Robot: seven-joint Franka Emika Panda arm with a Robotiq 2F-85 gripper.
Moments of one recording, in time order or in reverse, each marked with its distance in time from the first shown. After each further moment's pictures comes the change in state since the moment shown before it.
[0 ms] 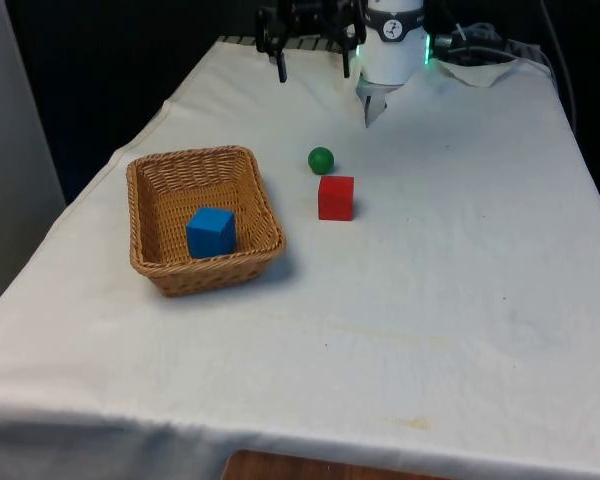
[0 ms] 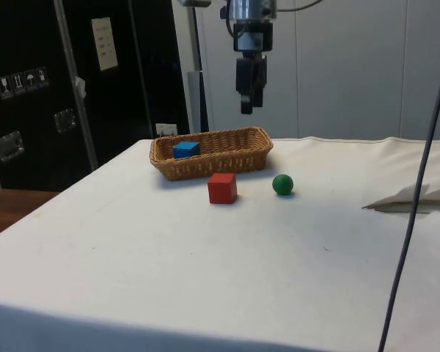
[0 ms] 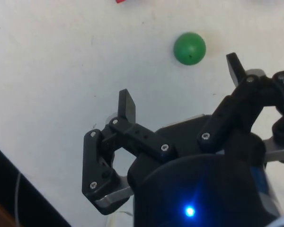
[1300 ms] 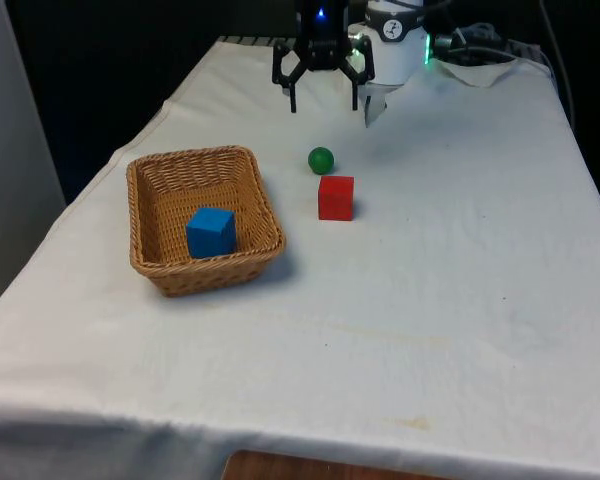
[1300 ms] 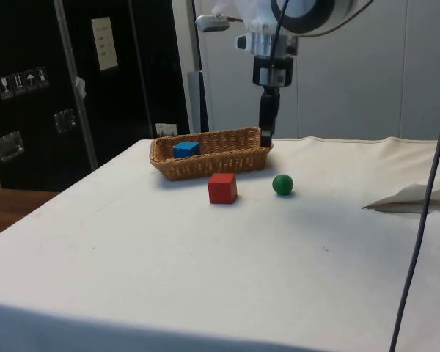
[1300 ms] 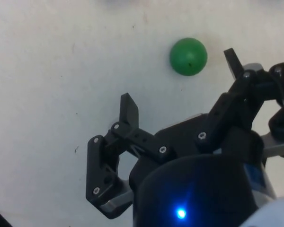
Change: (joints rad) arm -0.003 0.034 0.024 -0.203 -0.017 0.314 -0.100
